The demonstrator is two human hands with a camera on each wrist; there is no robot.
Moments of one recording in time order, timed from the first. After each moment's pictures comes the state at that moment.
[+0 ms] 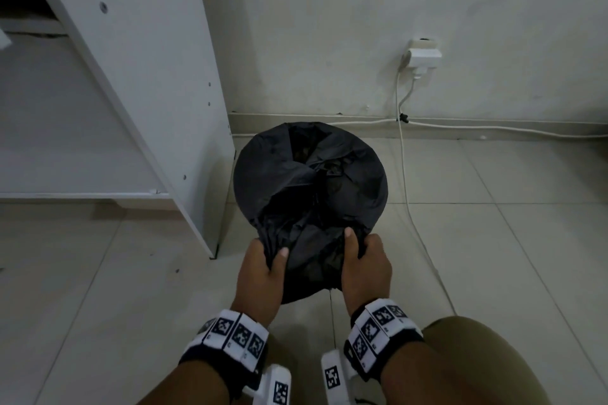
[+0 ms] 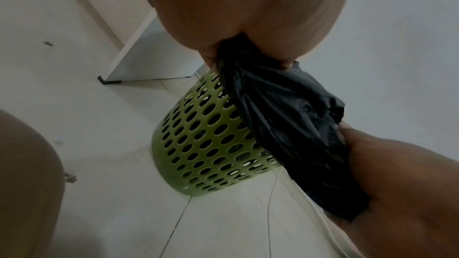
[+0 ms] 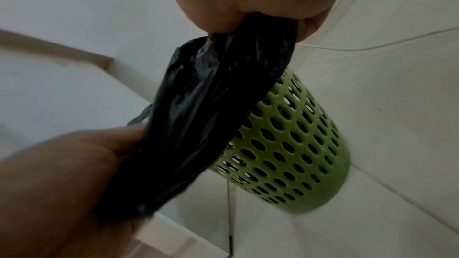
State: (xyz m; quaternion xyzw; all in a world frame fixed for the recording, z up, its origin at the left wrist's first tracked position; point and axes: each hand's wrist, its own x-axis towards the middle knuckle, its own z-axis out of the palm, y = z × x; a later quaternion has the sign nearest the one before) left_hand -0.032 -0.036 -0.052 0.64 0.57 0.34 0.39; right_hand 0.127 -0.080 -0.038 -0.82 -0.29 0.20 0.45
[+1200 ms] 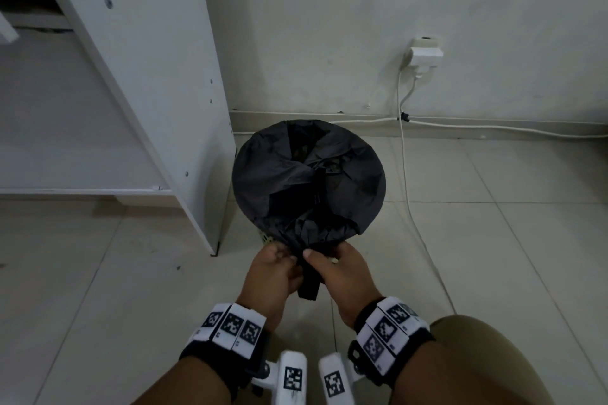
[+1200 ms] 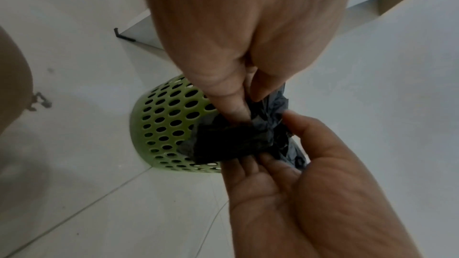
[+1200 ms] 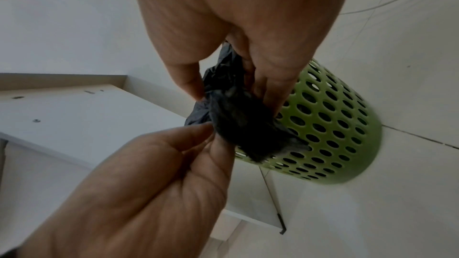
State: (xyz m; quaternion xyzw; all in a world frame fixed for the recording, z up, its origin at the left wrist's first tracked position) left_hand -0.018 -0.045 -0.038 0.34 0.47 0.36 0.73; right_hand 0.107 -0.084 -0.035 -0.68 -0.32 0.45 0.48
